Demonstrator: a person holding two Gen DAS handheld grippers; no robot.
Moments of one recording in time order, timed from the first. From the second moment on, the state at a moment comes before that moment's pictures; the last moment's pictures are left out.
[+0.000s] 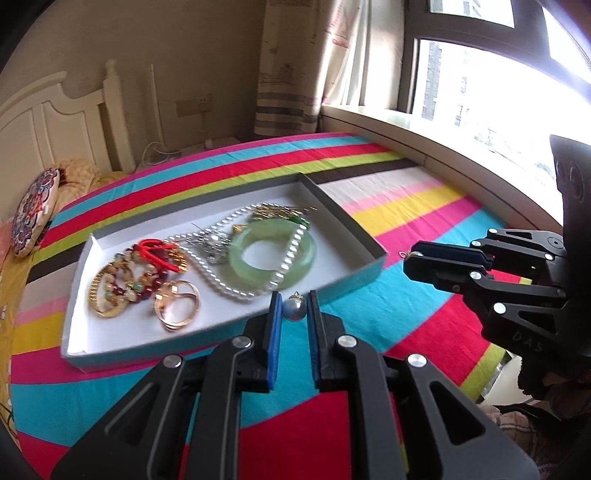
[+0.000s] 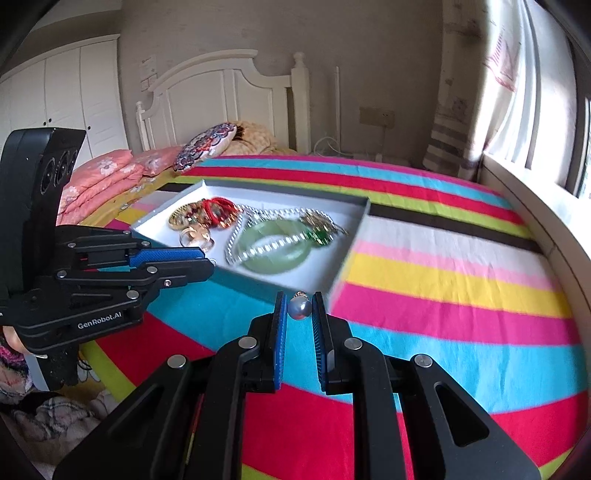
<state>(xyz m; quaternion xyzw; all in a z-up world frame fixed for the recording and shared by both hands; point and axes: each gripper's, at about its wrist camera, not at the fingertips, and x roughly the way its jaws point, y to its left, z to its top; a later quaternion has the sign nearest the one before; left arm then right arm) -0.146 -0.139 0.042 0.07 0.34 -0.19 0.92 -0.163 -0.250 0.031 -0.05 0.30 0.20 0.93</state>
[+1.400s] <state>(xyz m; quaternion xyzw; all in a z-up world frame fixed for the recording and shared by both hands) -0.114 -0.026 0.051 -0.05 0.26 0.01 0.96 -0.096 -0.189 0.032 -0.01 0.30 0.09 0.95</state>
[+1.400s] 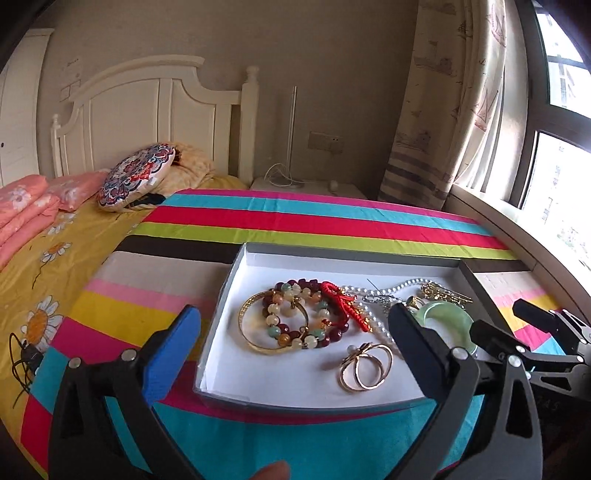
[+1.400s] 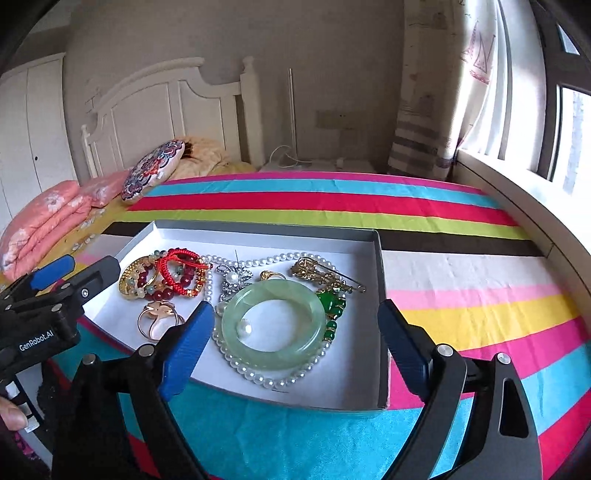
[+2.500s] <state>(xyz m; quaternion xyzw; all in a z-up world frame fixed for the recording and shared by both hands) -0.120 -0.036 0.052 -0.02 0.26 0.02 0.96 -0.101 -0.192 0.032 0.00 0.28 0.07 0.96</state>
